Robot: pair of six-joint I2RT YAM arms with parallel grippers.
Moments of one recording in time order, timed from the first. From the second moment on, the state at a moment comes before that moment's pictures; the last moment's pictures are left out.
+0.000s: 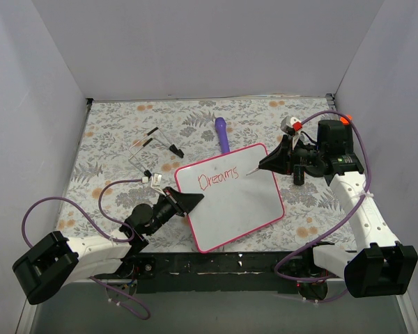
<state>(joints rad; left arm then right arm) -0.85 0.99 0.05 1.02 -0.06 -1.00 0.11 1.12 1.00 -0.51 -1.19 -0.38</state>
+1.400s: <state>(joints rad) -0.85 1.00 0.07 0.97 -0.08 -1.05 0.22 1.25 1.00 -0.31 -0.88 -0.33</state>
